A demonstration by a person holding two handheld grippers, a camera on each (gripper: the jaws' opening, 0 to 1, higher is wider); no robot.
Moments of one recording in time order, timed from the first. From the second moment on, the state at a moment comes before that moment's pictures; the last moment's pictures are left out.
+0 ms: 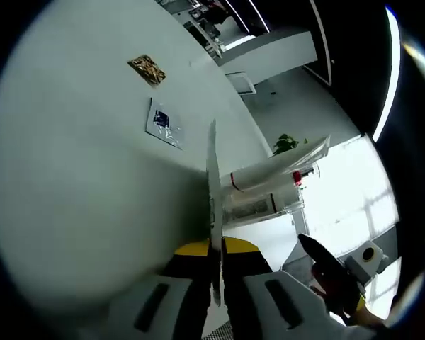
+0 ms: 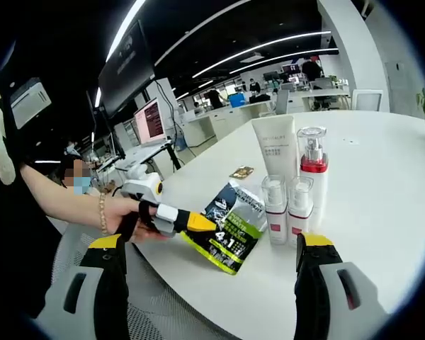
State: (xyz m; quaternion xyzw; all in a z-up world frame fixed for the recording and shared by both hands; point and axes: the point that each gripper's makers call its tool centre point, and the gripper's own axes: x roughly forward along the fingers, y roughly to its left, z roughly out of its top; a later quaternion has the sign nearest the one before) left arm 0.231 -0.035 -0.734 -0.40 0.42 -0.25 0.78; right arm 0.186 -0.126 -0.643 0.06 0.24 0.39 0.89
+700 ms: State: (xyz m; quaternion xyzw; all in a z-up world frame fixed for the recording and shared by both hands) left arm 0.224 -0.017 -0.757 -0.14 0.43 -0.28 0.85; right arm 0.185 -0.125 -0.644 0.07 0.25 0.39 0.89
